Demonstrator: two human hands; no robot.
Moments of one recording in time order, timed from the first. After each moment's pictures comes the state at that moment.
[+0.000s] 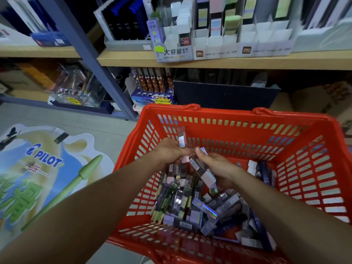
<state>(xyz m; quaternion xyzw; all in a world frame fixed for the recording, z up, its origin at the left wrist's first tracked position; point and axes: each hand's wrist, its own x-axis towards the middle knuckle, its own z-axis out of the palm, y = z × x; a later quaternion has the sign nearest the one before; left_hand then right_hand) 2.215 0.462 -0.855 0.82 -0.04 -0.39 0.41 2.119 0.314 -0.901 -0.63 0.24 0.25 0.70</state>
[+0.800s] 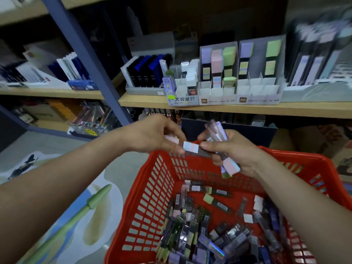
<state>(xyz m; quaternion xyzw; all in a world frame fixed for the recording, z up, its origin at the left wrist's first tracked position) 2.245 0.477 -0.655 0.85 -0.38 -0.29 0.24 2.142 0.284 -0.735 -0.61 0.09 0.08 0.78</state>
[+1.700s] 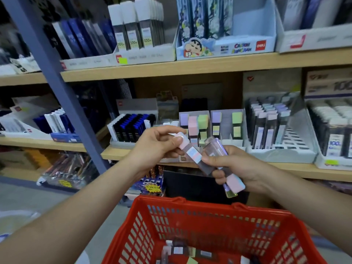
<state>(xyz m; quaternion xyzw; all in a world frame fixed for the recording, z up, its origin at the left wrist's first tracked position) 2.264 0.402 -0.617 0.70 -0.28 -0.16 0.64 2.157 0.224 -0.645 -0.62 0.10 0.05 0.77</state>
